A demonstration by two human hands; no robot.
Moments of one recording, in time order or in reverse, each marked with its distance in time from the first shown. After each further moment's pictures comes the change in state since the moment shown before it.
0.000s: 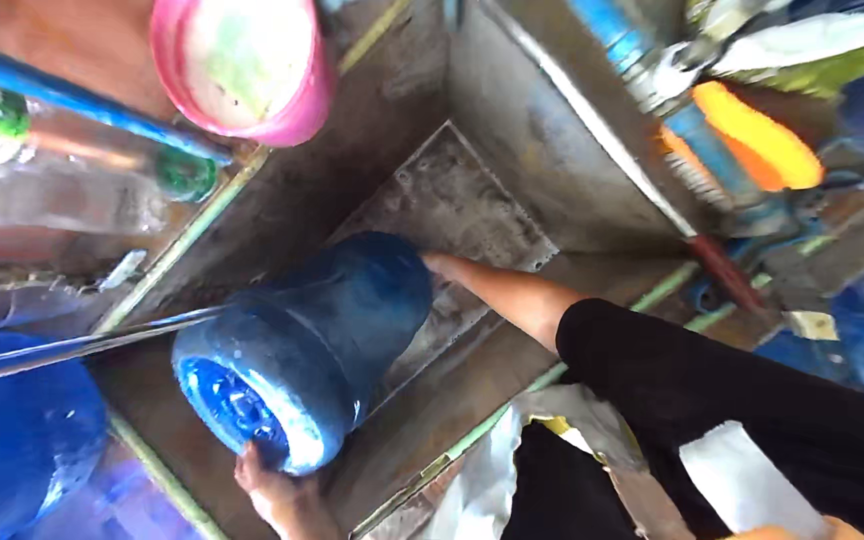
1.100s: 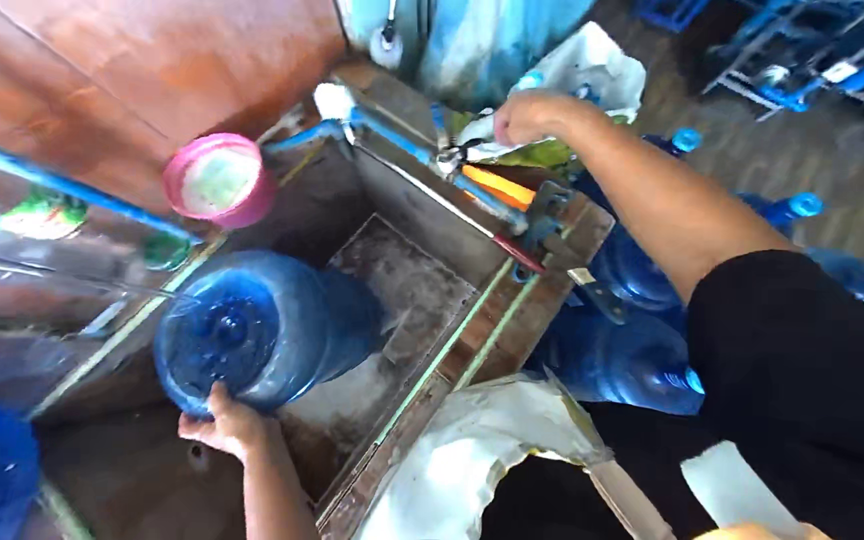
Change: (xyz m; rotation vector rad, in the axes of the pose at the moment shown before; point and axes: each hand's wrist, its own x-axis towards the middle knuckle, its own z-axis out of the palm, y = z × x) left_hand -0.046 0.042 0.089 -0.033 -0.071 0.255; right_hand -0.448 -0.240 -0.213 -1.316 0.697 -0.160
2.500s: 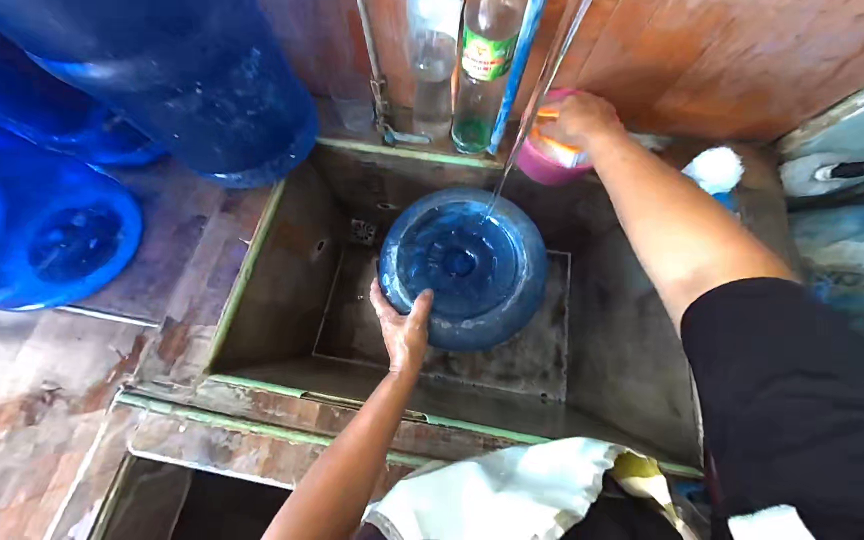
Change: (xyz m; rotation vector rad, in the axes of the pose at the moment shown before) left_hand -0.049 0.010 -0.001 -0.096 0.164 -0.271; right_hand 0.201 -0.414 0.029 -0.218 0.160 -0.637
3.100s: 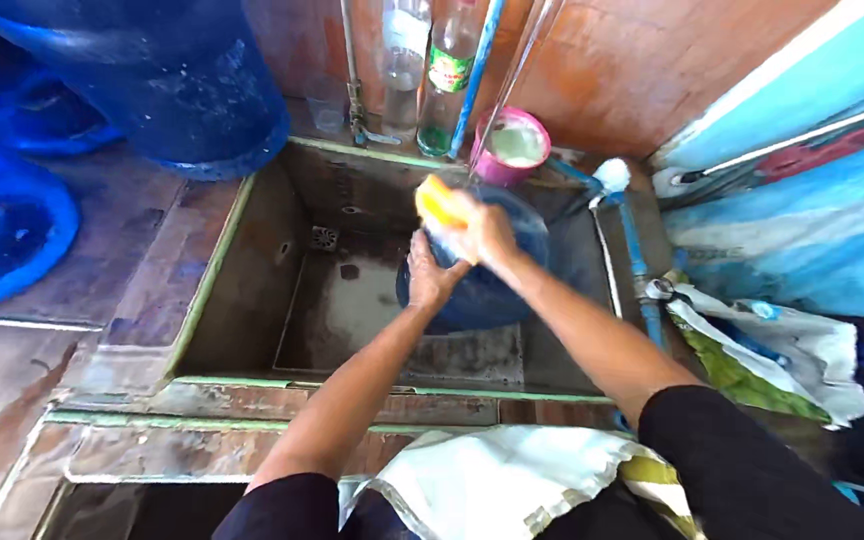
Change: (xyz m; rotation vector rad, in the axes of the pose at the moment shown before) left_hand 0.008 0.035 0.024 0.321 -0.483 0.214; right_hand -0.206 -0.102 0.051 0.327 0.161 -0.100
